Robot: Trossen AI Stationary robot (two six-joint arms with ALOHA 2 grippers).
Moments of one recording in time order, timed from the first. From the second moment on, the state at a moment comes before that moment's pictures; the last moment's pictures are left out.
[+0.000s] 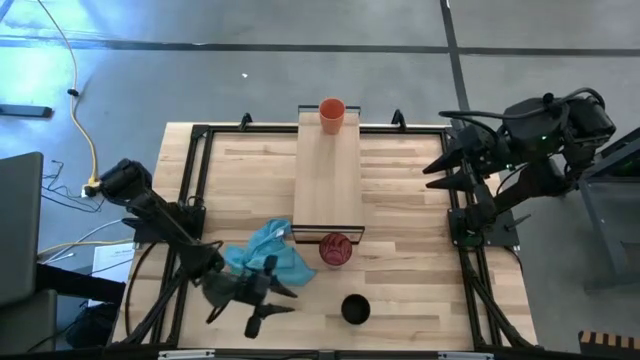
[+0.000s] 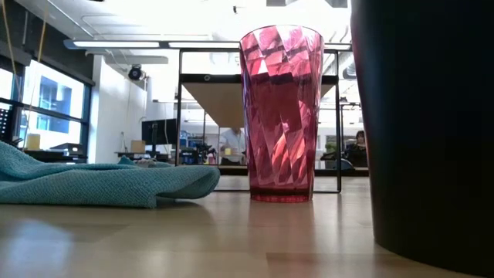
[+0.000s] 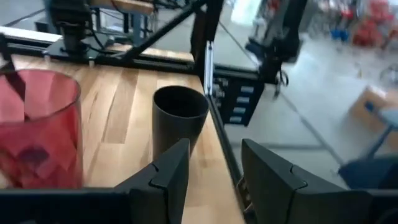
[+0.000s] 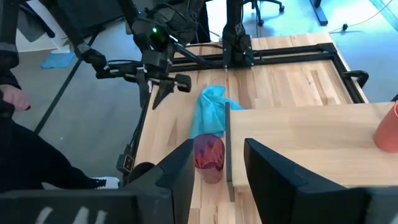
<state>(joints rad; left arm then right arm) -0.66 1.52 0.80 0.44 -0.55 -0.35 0.23 1.38 2.35 -1.50 0.05 0.21</state>
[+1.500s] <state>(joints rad) -0.35 1.77 1.47 -0.24 0.02 0.11 0.26 1.05 1.83 -1.37 0.19 0.33</state>
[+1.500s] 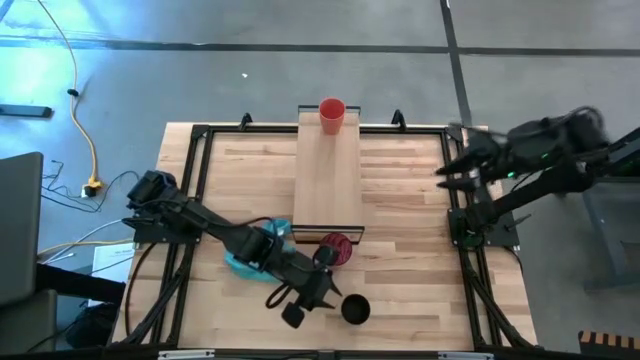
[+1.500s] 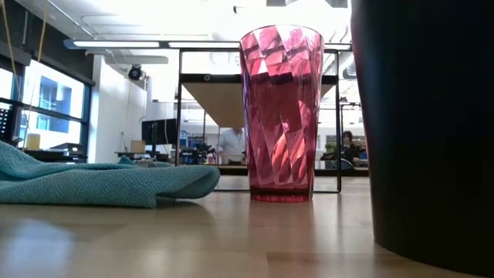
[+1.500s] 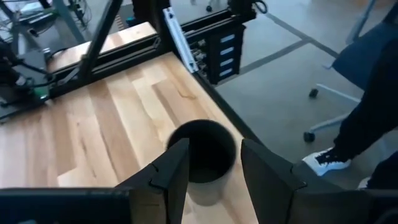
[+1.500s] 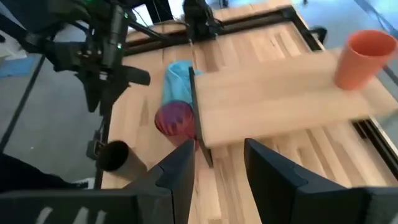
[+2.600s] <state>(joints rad) -0.37 1.98 1.66 -0.36 0.02 0.31 0.27 0.47 0.68 -0.26 0.29 0.22</state>
